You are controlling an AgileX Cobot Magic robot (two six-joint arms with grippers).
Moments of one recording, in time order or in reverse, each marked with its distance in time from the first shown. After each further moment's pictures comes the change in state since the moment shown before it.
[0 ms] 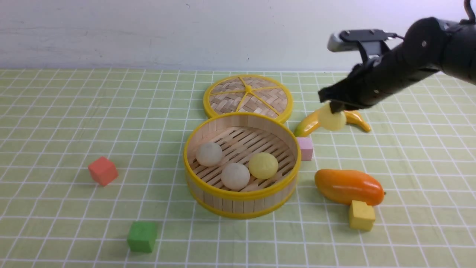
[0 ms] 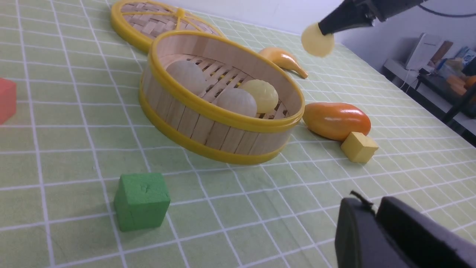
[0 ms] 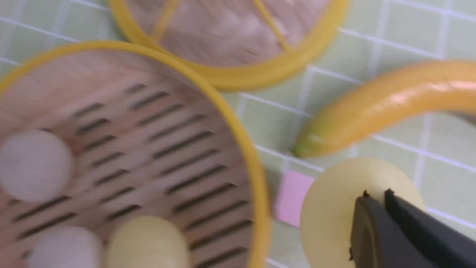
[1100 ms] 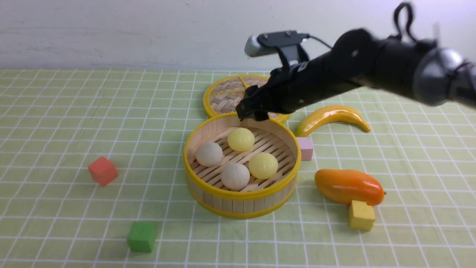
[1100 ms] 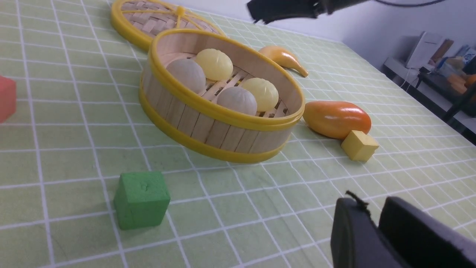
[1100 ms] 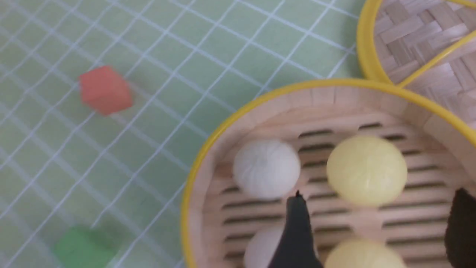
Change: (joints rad) right arm 0.189 -0.034 -0.023 0.207 0.028 -0.164; left arm 0.000 0.000 0.000 0.000 0.004 0.000
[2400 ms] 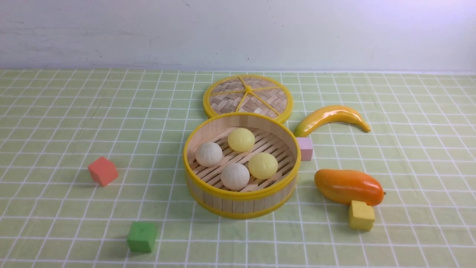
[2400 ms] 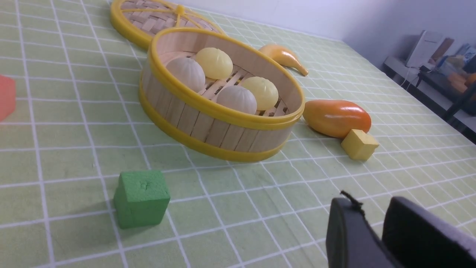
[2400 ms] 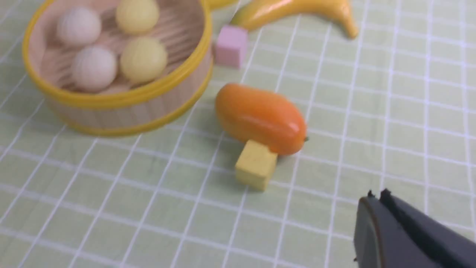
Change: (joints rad) right arm -0.240 -1.391 1.151 -0.515 -0.128 0.401; left arm 0.000 0.001 0.000 0.000 0.003 0.000
